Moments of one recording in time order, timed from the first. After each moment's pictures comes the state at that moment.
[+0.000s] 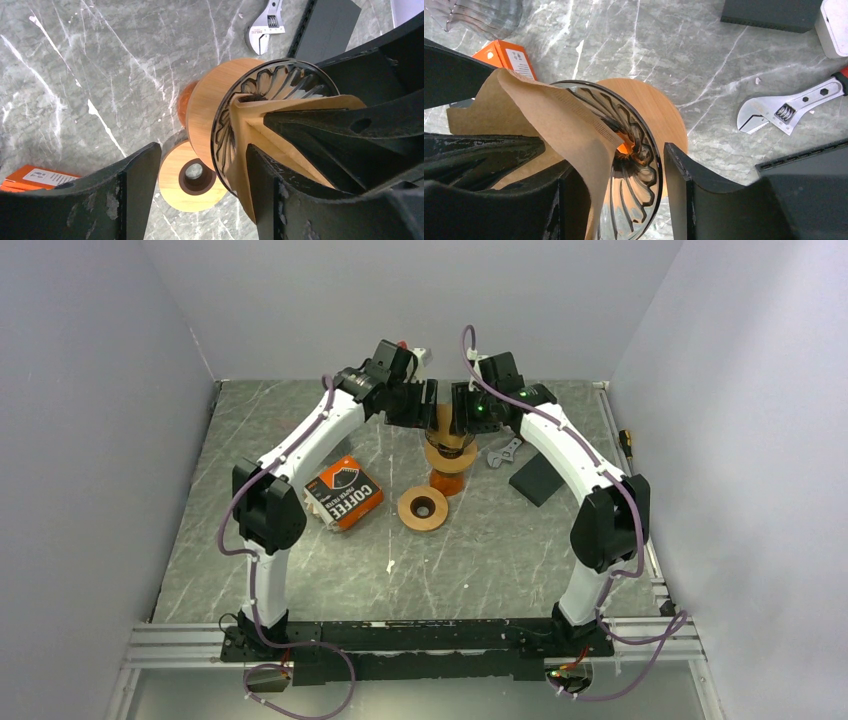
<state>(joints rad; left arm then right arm) -0.56 2.02 2.05 -0.81 0.19 -0.34 0.40 1.78 1.67 -0.69 -0.14 0.24</state>
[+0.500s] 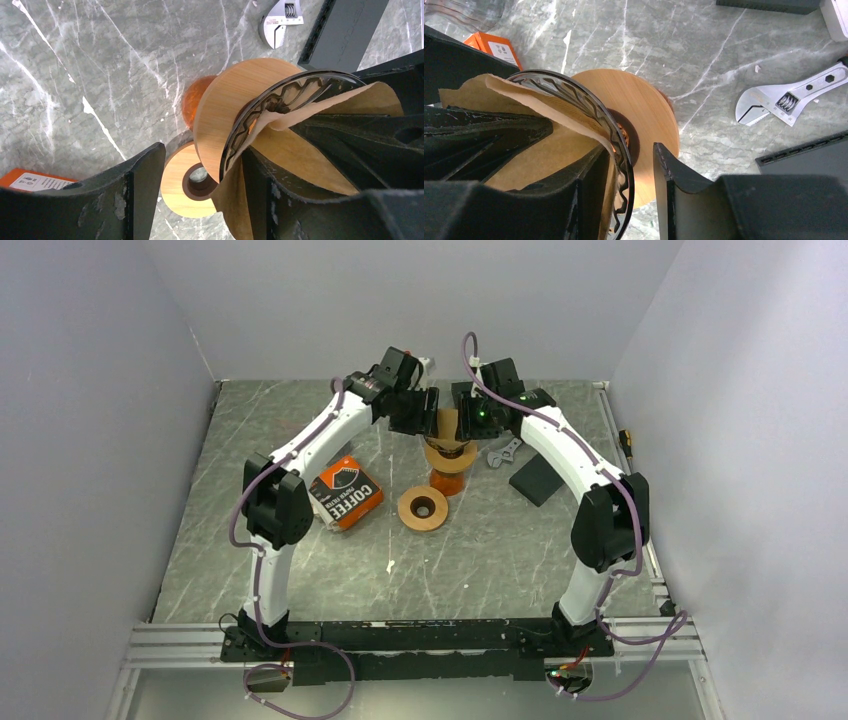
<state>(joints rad) -0.56 2.09 2.05 -0.81 0.19 -0.34 0.38 1.78 1.61 -0.67 -0.14 0.25</state>
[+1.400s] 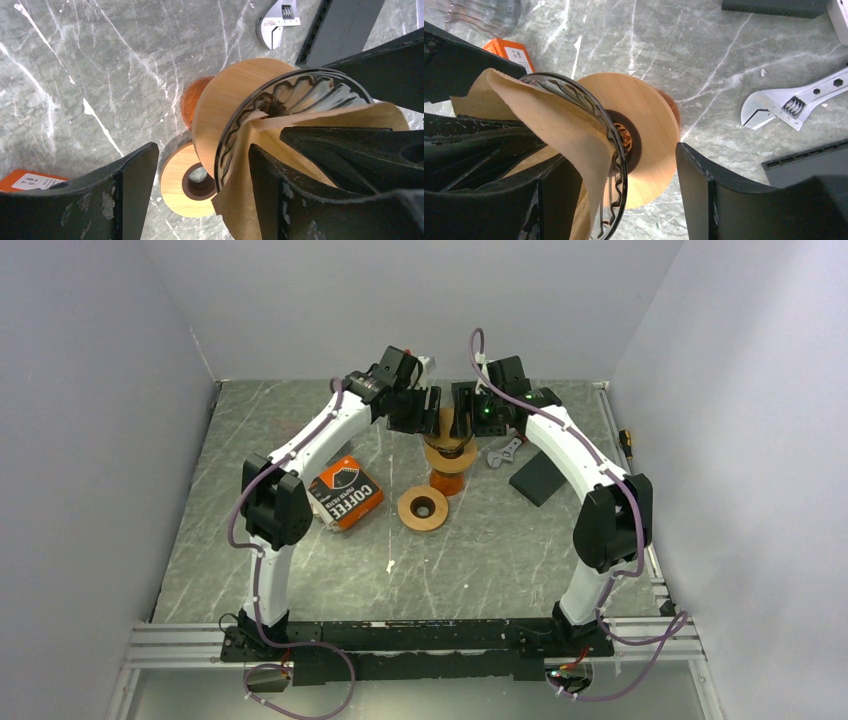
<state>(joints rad) -0.57 2.08 2.05 -0.80 0.19 -0.33 0.36 1.77 1.60 -0.65 -0.20 0.26</state>
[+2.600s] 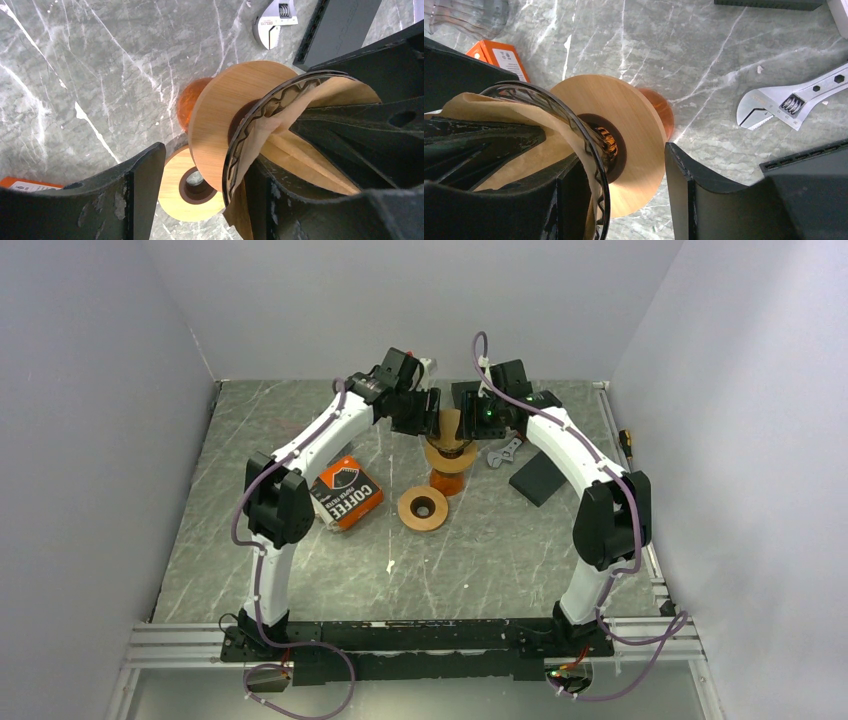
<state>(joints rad) -0.57 2.09 2.05 -0.79 0.21 -0.34 0.33 1.79 1.57 -0.62 -0.21 0.27</state>
